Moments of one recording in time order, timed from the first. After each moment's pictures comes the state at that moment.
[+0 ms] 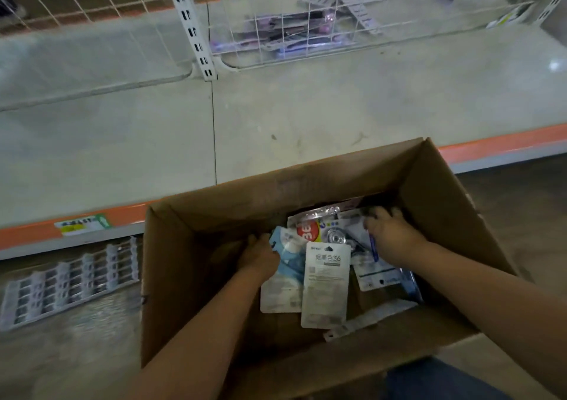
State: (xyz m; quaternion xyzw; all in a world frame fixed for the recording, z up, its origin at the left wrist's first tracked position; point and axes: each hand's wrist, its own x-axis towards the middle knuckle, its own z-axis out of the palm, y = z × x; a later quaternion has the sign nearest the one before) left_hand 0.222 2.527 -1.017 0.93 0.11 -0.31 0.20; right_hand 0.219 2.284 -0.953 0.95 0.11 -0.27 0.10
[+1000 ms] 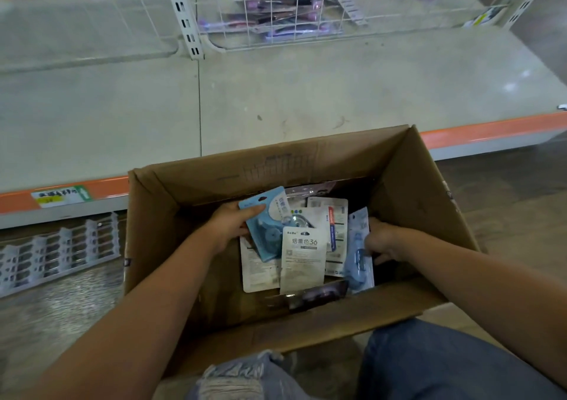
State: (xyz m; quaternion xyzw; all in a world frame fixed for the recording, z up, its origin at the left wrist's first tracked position) left_hand 0.218 2.542 -0.962 0.69 0.23 -0.30 0.62; right_hand 0.191 2.269 -0.964 0.80 -0.28 -0.41 -0.35
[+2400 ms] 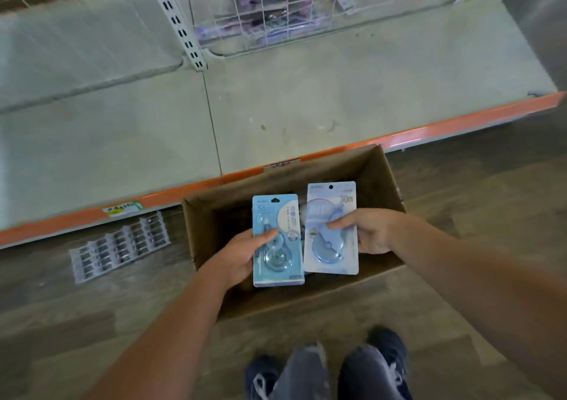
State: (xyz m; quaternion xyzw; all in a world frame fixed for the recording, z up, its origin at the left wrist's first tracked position) left_hand 0.165 2.535 -0.817 0.54 0.33 -0.43 0.65; right_hand 0.185 2.298 -0.800 0.49 -0.39 -0.46 -0.63
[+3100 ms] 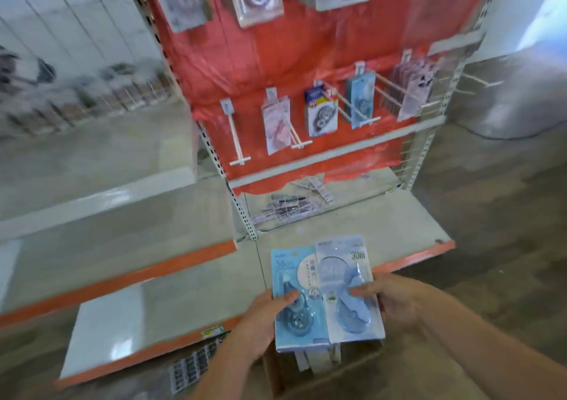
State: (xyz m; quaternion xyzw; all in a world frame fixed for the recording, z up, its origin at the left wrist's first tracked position) left_hand 0.136 2.526 -0.305 0.61 0.19 -0.34 0.69; right_hand 0.134 2.283 -0.297 0.57 -0.23 -0.38 -0.69
